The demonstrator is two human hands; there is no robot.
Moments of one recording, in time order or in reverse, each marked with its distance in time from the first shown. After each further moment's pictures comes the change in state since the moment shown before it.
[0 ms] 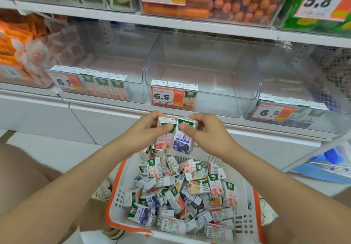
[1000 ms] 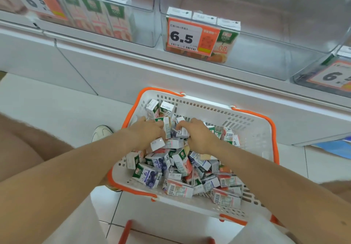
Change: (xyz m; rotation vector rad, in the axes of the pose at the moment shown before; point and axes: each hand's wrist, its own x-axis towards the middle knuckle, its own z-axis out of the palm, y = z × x) left_hand 0.034 -0.191 0.004 1.339 -0.635 -0.075; right_hand 0.023 0.155 0.141 -0.608 -0.617 0.046
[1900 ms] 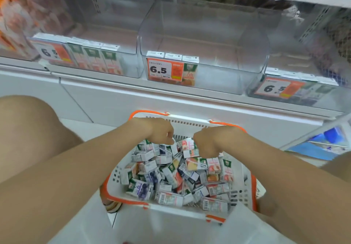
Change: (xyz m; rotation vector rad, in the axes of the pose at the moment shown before) left_hand -0.030 0.061 -0.127 -0.122 -0.054 -0.039; right_hand -0.119 -0.034 -0.128 -0.418 -0.381 0.152
